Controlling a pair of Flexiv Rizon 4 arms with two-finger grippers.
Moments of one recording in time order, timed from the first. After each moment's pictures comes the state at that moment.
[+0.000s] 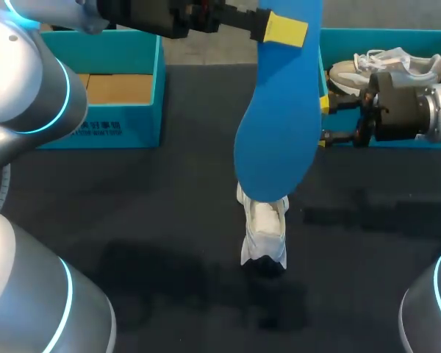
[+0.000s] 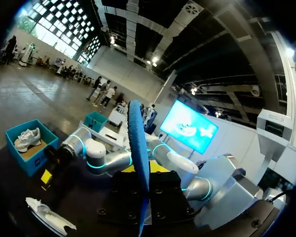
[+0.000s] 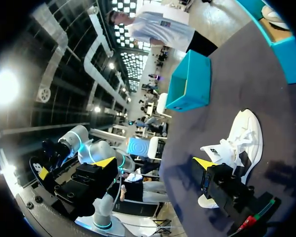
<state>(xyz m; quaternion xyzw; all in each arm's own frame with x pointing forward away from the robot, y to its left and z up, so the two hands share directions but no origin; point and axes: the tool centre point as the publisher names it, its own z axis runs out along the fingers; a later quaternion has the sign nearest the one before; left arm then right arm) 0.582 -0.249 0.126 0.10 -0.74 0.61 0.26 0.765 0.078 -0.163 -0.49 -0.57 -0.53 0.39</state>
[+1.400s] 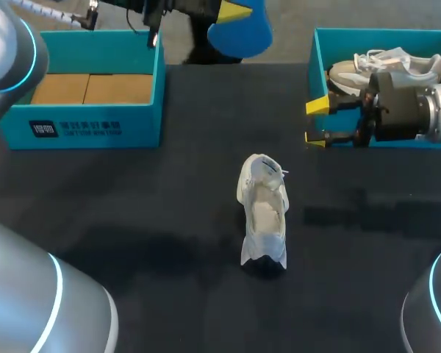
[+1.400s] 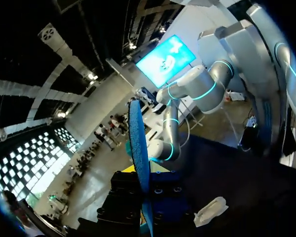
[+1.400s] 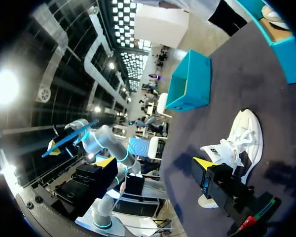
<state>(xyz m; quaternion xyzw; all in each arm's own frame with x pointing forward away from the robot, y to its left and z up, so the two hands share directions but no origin) 0.682 -0.207 0.104 -0.35 -0.70 0.58 -0.21 0.765 0.078 -0.163 -0.49 -0.57 -0.53 0.39</state>
